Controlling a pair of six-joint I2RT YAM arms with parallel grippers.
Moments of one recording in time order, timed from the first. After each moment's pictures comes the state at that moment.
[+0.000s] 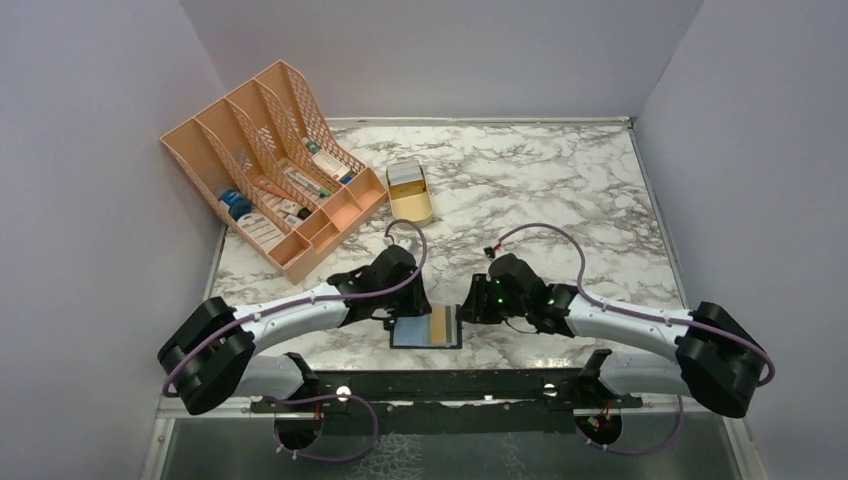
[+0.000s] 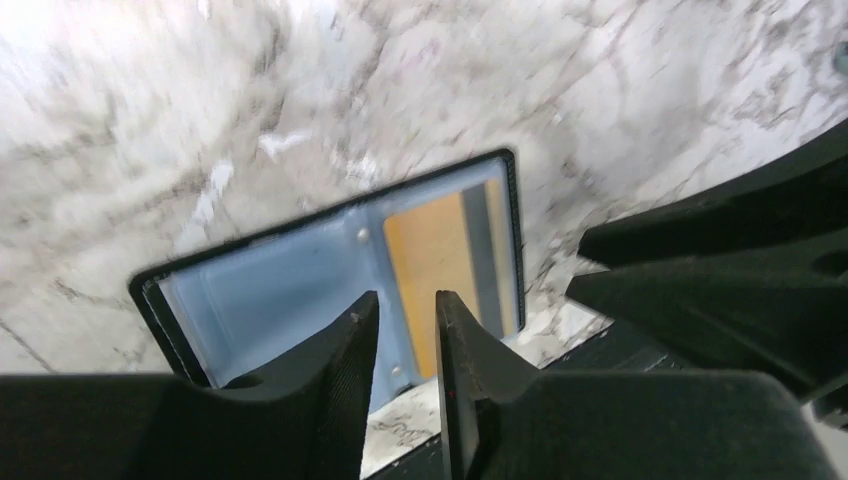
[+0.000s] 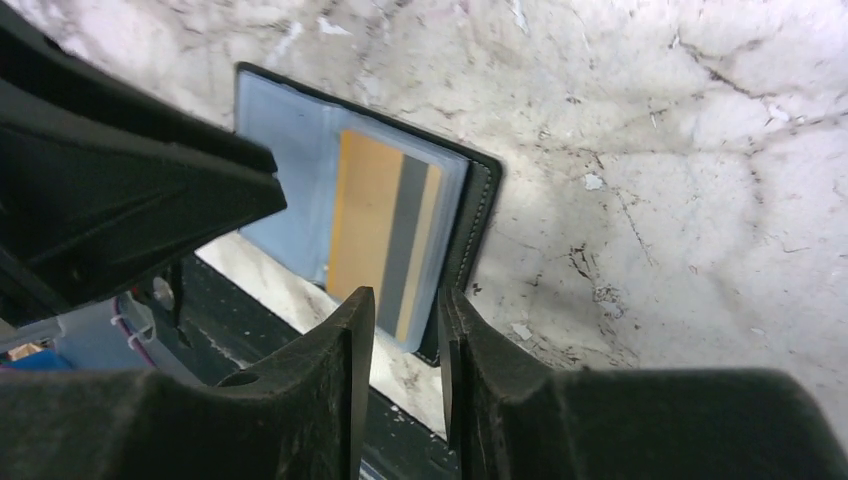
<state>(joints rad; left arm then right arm) -0.86 1.28 0.55 -0.14 0.10 -0.86 0.89 1.24 0.50 -0.07 -0.08 0.85</state>
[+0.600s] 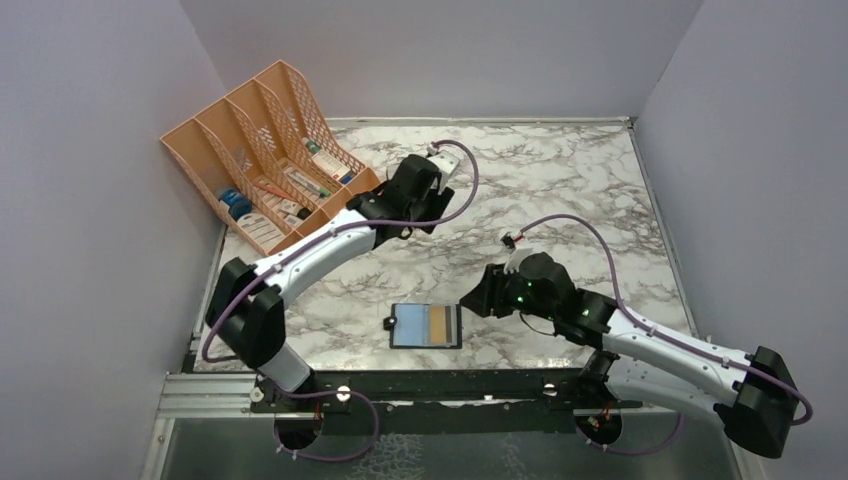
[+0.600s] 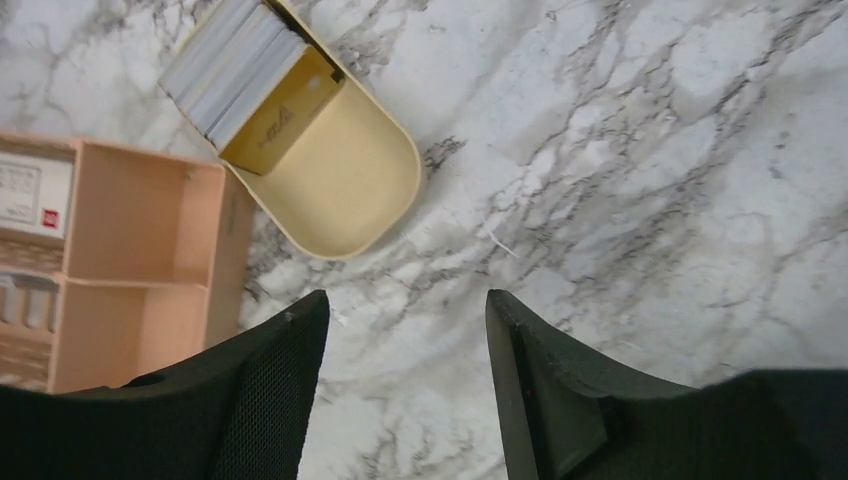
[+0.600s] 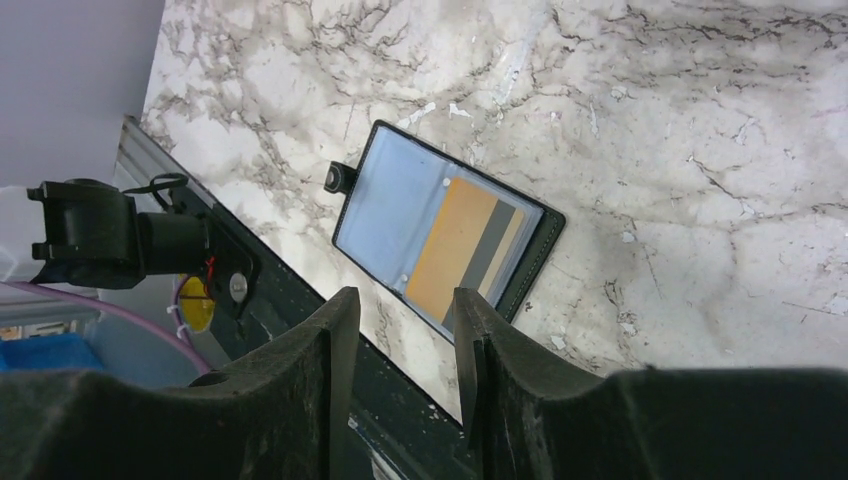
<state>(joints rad) -0.73 1.52 1.25 -0.42 -0.21 -0.06 0.89 0.90 0.50 -0.12 -0.04 0.72</state>
